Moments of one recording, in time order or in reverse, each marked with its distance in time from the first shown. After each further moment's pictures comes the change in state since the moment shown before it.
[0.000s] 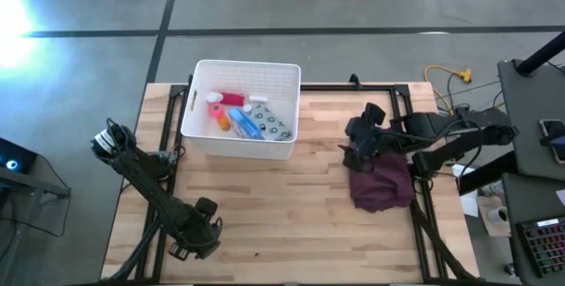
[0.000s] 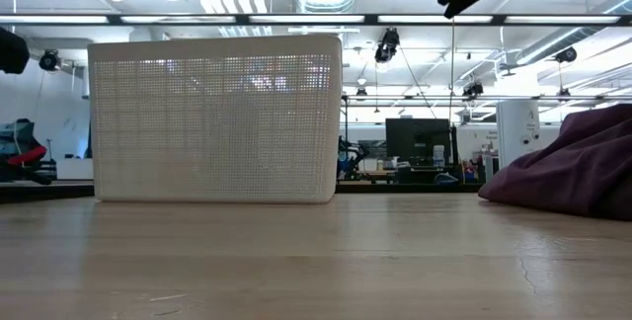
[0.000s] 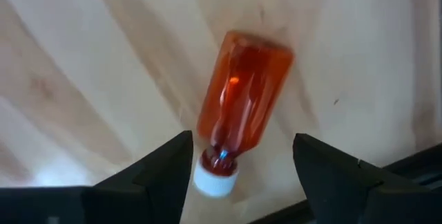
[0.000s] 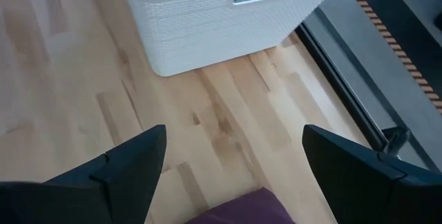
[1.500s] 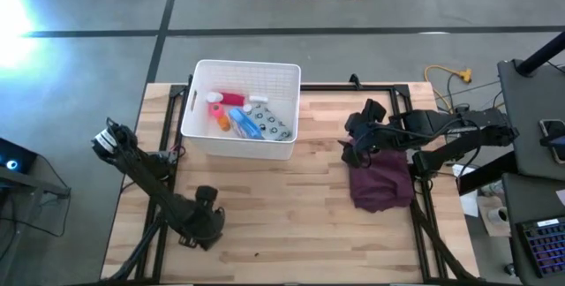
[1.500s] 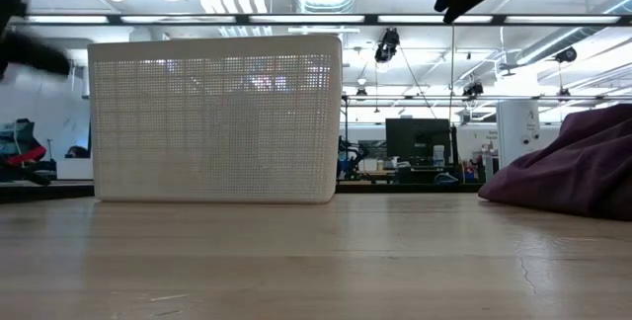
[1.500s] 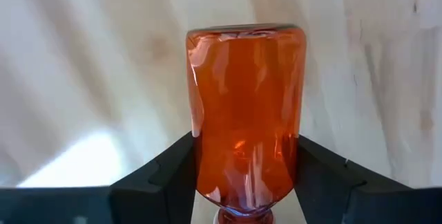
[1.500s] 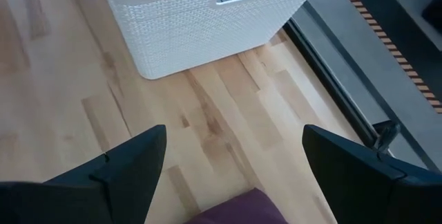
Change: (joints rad) left arm 0.043 -0.001 -0.047 -0.065 -0.199 -0.104; right arm -0.045 0.000 -0.005 0.005 0.005 -0.003
